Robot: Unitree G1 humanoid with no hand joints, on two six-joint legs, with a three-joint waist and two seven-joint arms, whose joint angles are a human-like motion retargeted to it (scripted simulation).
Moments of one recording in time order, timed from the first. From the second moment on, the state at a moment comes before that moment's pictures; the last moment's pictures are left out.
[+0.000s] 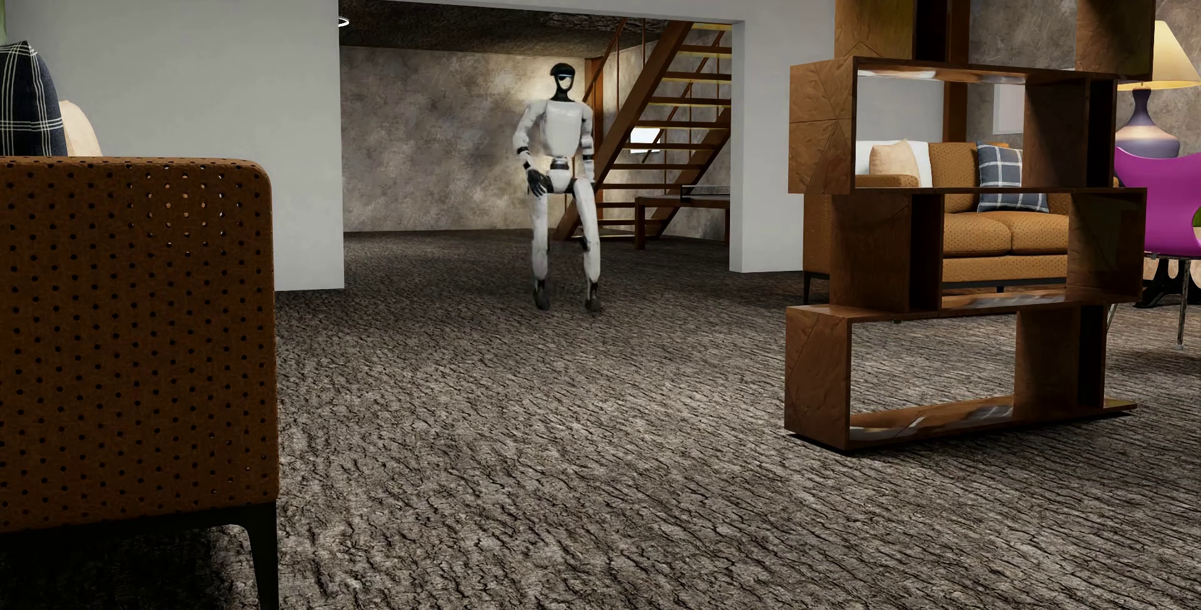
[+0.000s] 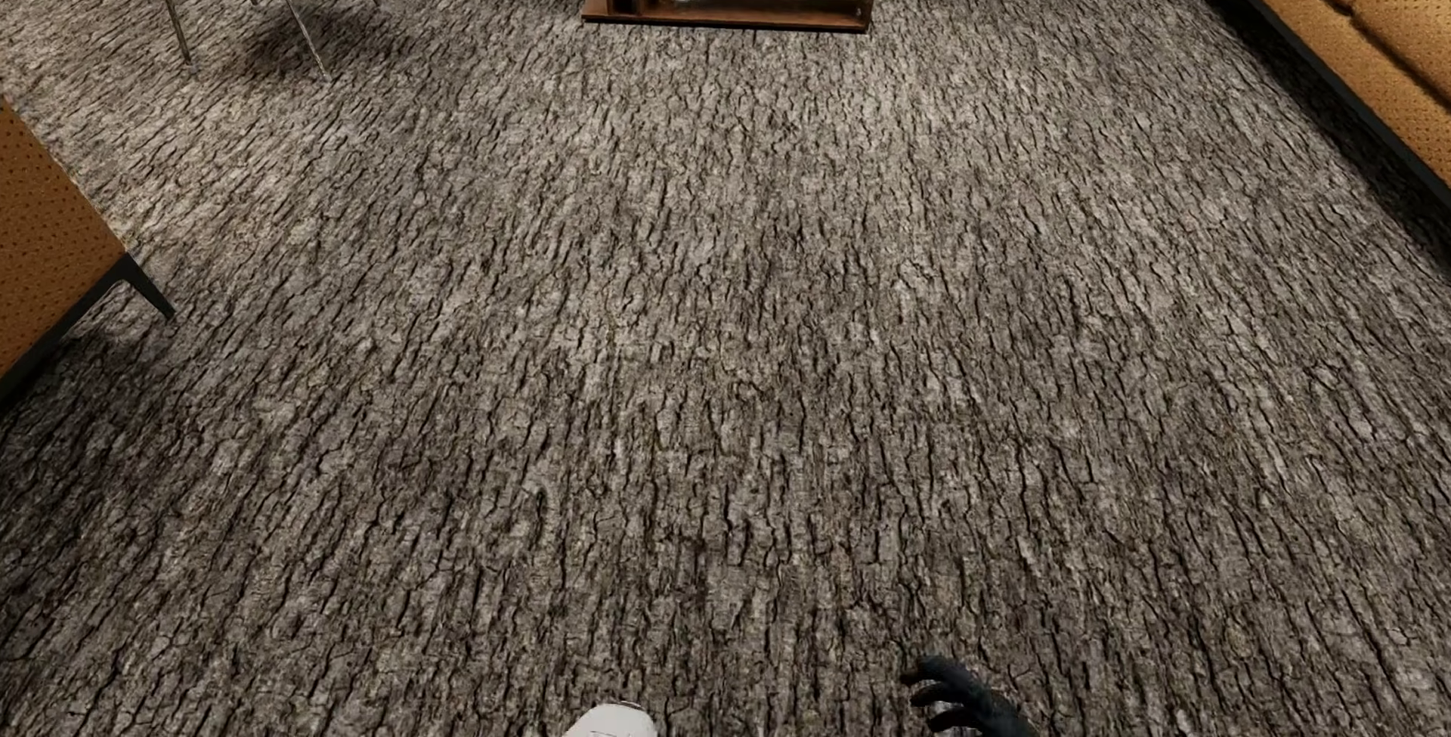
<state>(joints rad) -0.41 0.26 0.28 0.14 0.13 0.04 0.00 0.00 0.09 0.71 0.41 0.53 0.16 -0.18 -0.32 0.37 -0.43 0.00 0.00 -0.47 0.38 1.00 0.54 0.00 0.00 0.00 0.00 0.00 0.00</state>
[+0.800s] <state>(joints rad) 0.10 -0.32 -0.16 0.21 0.24 0.16 0.00 0.00 0.09 1.30 0.67 0.27 0.46 0.06 0.16 0.34 -0.39 0.00 0.00 -0.30 0.74 0.68 1.03 0.00 0.00 0.00 0.00 0.00 0.00</state>
